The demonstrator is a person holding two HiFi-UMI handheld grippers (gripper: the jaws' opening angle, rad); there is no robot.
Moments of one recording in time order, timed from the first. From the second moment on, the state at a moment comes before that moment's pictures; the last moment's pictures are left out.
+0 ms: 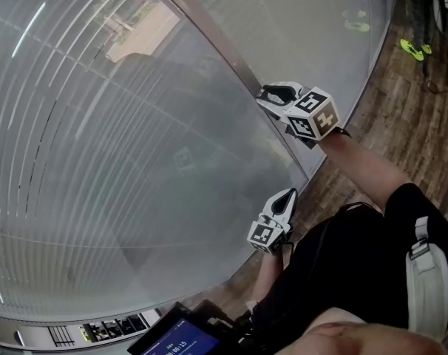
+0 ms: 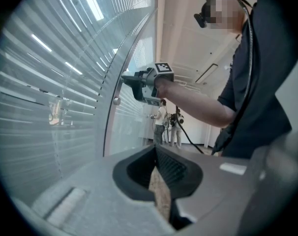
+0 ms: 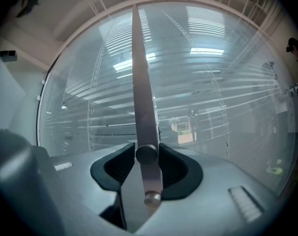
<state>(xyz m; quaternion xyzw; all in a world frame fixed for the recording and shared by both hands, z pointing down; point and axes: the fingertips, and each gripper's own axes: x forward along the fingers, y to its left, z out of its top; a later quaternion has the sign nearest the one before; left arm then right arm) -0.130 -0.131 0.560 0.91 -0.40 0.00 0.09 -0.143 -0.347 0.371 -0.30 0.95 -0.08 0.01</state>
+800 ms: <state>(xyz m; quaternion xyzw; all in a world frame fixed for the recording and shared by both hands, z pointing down) -0.127 -0.128 0.570 0.91 -0.40 0.01 0.10 -0.149 -0.315 0.382 -0.26 0.78 0.51 -0.26</state>
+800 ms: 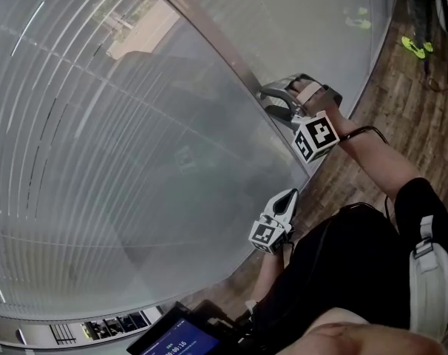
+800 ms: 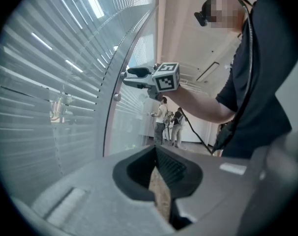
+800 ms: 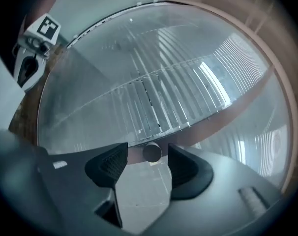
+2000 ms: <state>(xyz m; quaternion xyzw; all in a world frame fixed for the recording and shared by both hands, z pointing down) -0.142 -0.130 0.571 0.90 -0.42 0.00 0.10 -0.158 -0.331 0.384 -0.27 0.71 0.58 -0.29</state>
